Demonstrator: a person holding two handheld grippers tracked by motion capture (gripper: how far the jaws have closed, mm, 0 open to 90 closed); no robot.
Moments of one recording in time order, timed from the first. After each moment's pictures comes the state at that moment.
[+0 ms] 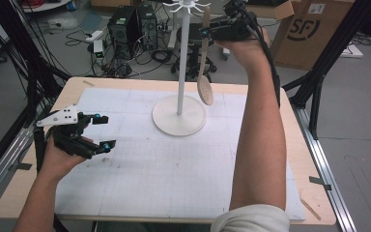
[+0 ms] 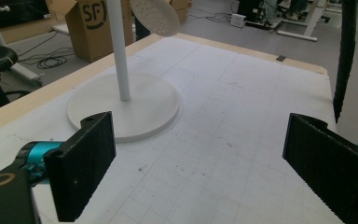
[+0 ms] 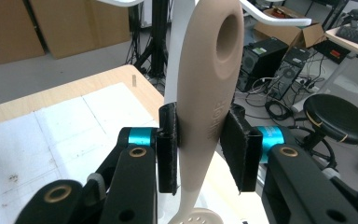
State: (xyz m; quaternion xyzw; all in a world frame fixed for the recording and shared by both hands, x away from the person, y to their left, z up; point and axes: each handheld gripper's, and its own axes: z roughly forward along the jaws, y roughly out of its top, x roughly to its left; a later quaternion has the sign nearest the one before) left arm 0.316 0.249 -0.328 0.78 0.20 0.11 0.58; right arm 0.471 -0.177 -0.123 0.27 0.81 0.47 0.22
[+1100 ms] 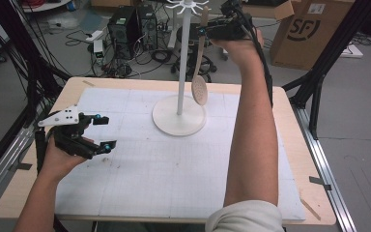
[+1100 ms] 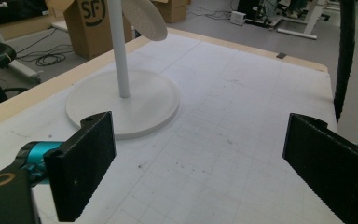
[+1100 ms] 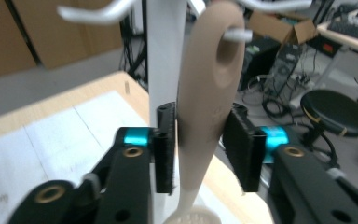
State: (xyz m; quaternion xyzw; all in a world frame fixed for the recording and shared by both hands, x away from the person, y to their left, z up) left arm 0.317 0.249 -0.331 0.79 0.20 0.11 0.57; right arm 0.482 -0.173 -0.130 0.29 0.79 0.49 0.22
